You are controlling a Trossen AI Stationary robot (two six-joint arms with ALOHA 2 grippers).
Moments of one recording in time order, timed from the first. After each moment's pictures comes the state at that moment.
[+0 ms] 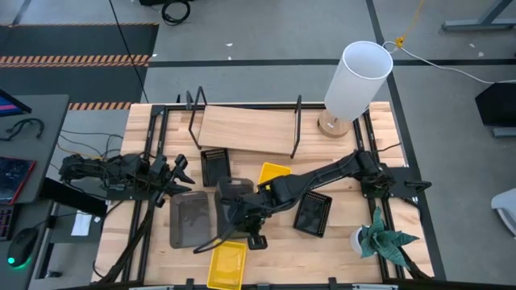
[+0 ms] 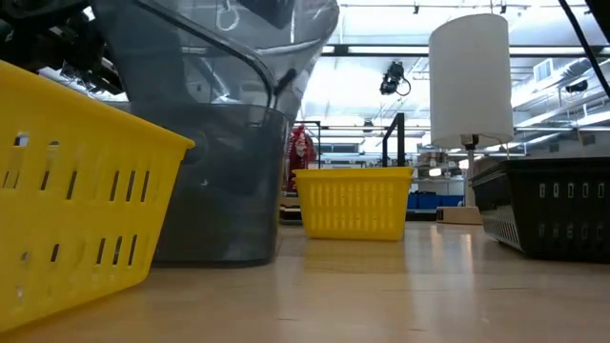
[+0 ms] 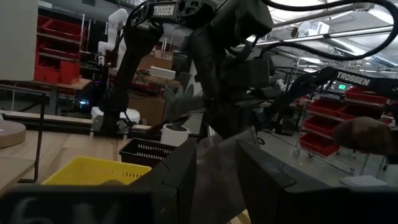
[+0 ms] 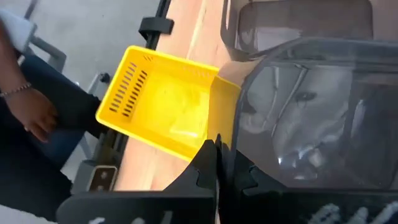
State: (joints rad) left arm -0.14 0.03 0.01 0.23 0.14 -0.25; right arm 0.32 2.18 2.09 -0.85 -0.17 0.19
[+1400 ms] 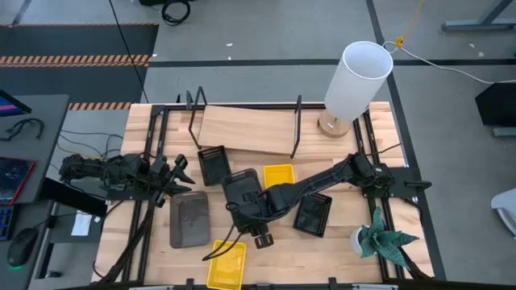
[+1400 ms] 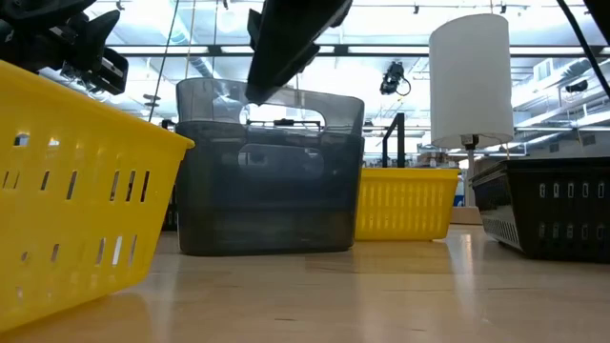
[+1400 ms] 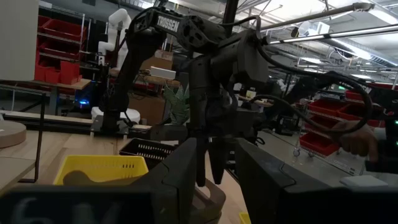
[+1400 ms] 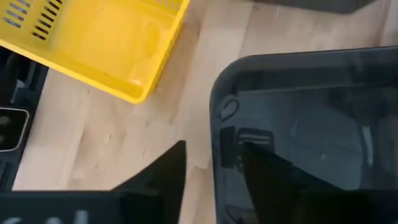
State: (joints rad) left arm -0.14 0.03 0.01 0.23 0.14 -0.25; right arm 0.33 2.22 2.03 -0.95 -0.02 0.08
